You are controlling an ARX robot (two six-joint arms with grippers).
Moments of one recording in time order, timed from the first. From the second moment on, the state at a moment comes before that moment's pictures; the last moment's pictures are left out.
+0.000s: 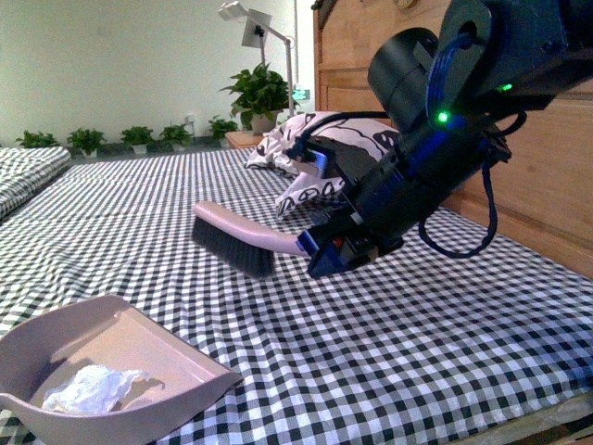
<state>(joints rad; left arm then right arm) 0.31 1.71 0.96 -0.37 0.55 0.95 0.48 2.09 1.73 -0.49 -0.33 -0.32</state>
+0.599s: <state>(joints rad) 0.33 1.57 0.81 0.26 0.56 0.45 0.18 1.61 1.29 -0.02 -0.43 0.01</state>
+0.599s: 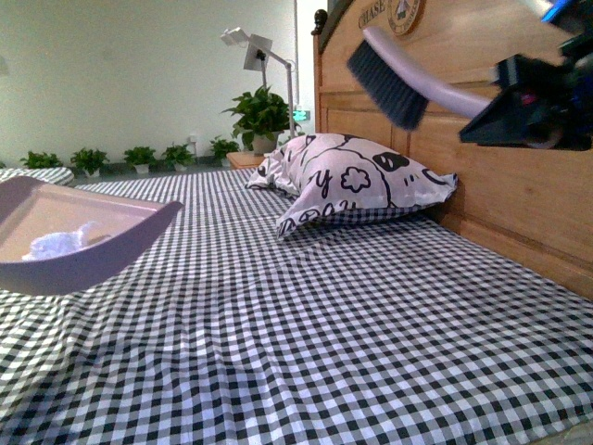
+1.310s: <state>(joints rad) 0.24 1.01 0.68 0.24 0.15 0.11 0.01 0.97 0.95 0.03 -0.70 0.36</state>
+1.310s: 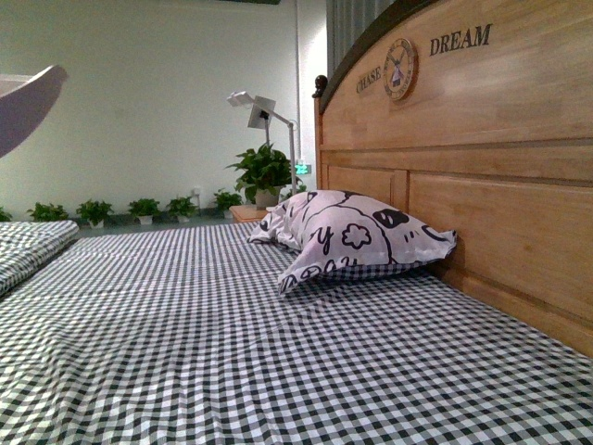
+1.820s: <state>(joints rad) 0.12 0.55 0.49 0.12 0.05 0.03 -0.04 0.75 0.89 0.00 -0.63 0.44</state>
